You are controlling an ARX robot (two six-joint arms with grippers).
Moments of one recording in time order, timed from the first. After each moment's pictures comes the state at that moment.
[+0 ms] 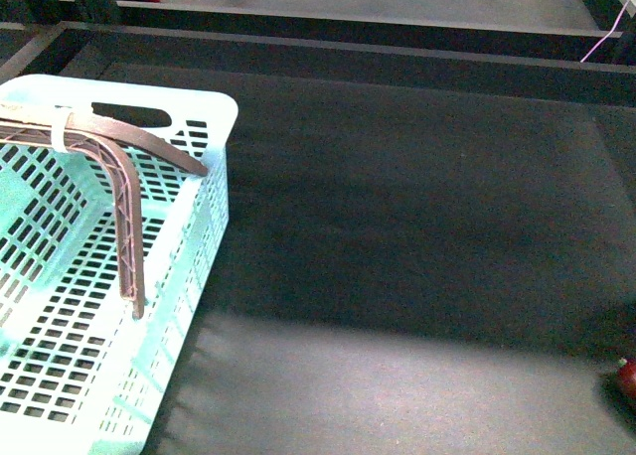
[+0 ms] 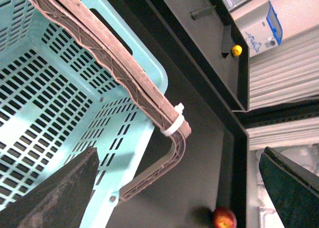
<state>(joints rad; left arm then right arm) 0.10 0.84 0.27 0.16 0.35 -0.79 0.00 0.01 0.02 0.00 0.00 0.00</state>
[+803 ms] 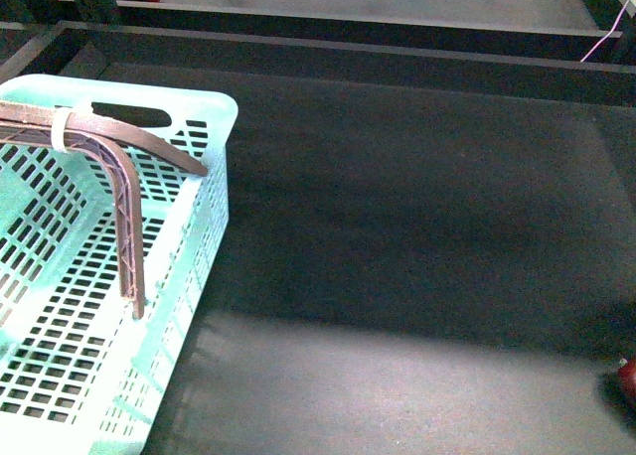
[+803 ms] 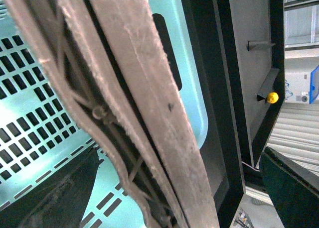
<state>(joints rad) 0.08 1.61 0.61 0.40 0.22 -1.10 0.00 0.01 0.02 0.00 0.00 0.00</state>
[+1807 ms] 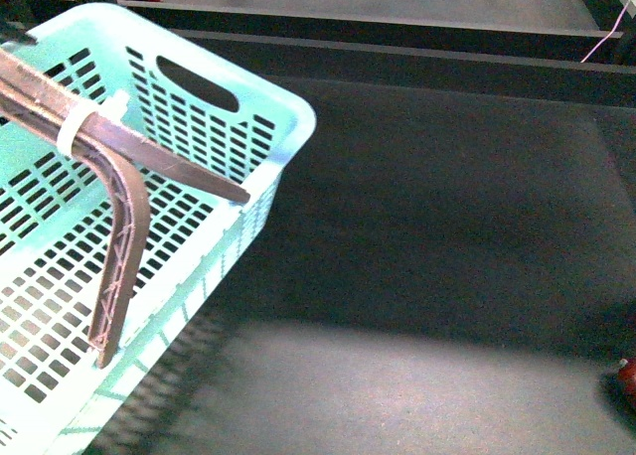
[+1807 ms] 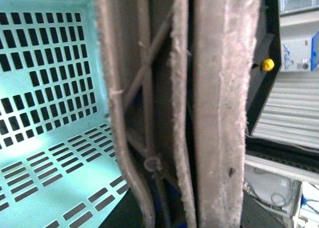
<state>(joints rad) -0.08 1.46 0.70 0.18 0.22 -1.11 0.00 0.01 0.02 0.00 0.00 0.00</state>
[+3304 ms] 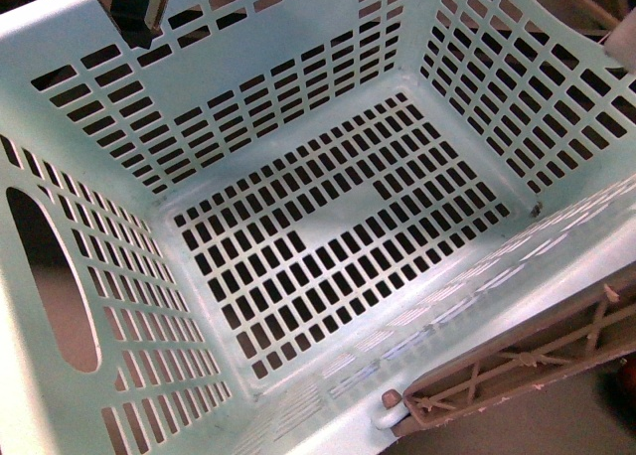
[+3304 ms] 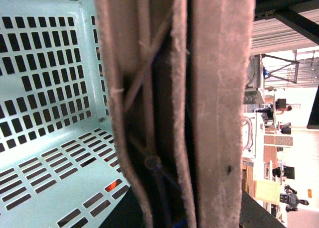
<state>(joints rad) -0.64 1.42 0.94 0.08 0.15 -1.15 0.01 0.02 0.03 -0.04 0.05 0.03</state>
